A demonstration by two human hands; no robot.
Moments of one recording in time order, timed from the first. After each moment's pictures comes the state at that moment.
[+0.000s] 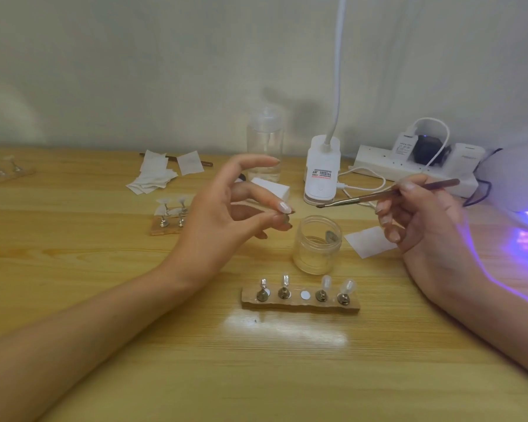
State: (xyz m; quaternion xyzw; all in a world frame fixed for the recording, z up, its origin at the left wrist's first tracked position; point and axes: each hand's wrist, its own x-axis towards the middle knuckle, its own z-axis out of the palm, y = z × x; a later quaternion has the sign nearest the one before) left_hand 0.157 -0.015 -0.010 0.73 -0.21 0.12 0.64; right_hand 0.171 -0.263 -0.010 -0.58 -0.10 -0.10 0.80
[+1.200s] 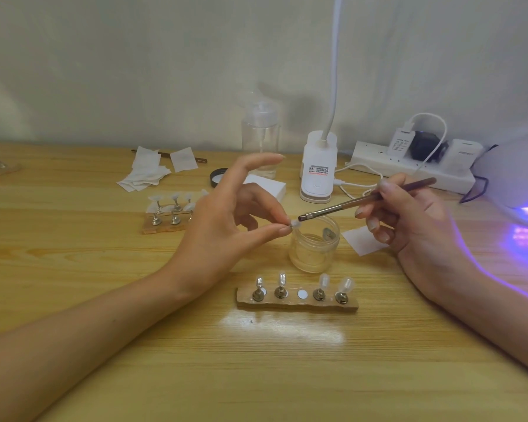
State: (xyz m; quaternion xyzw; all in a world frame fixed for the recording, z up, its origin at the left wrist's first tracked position) left_hand 0.159 -0.019 -0.017 0.76 -0.25 0.13 0.59; right_hand 0.173 -0.259 -0.010 -0.62 -0.12 -0.05 0.77
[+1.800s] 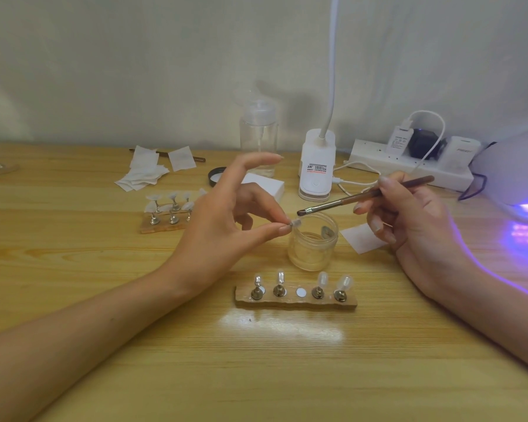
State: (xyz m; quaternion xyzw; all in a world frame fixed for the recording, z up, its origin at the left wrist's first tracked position) left_hand 0.160 -0.021 -0.016 0.77 -0.24 0.13 0.58; right_hand 0.175 -0.259 -0.011 -0.62 -0.12 -0.05 0.77
